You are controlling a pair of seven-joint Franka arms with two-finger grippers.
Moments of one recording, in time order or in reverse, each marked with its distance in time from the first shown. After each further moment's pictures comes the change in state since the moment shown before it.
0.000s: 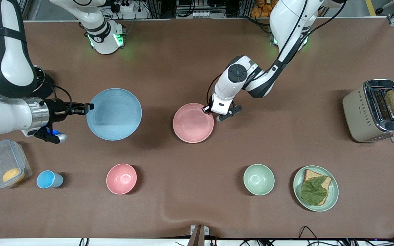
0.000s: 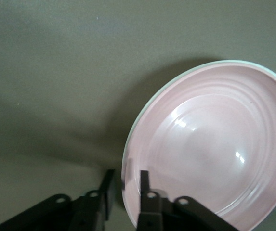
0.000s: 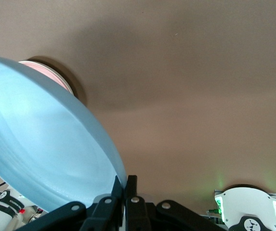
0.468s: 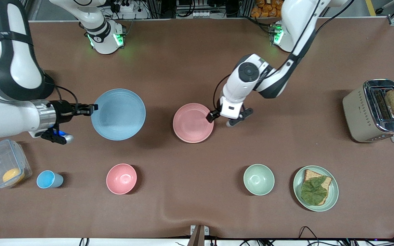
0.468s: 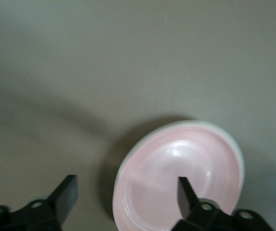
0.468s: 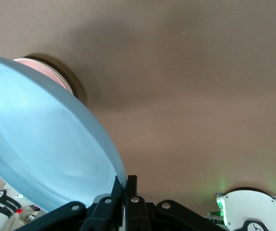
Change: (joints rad) left arm 0.092 -0.149 0.015 0.045 0.011 -0.162 0.002; right arm 0.036 0.029 0.005 -0.018 0.001 0.041 0.001
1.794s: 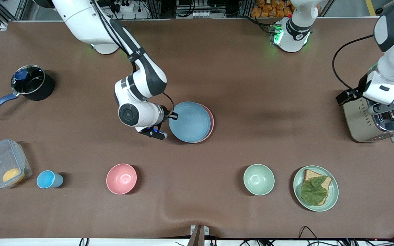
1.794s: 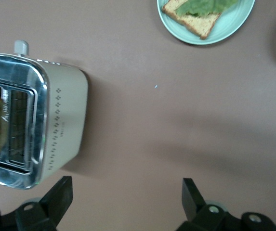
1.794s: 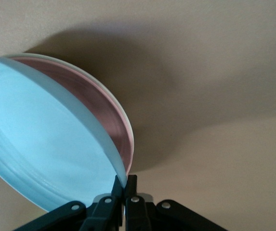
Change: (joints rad) left arm 0.666 -0.491 0.014 -0.007 0.090 -0.699 1.051; right arm 0.473 0.196 0.011 -0.171 -0.001 0.618 0.381
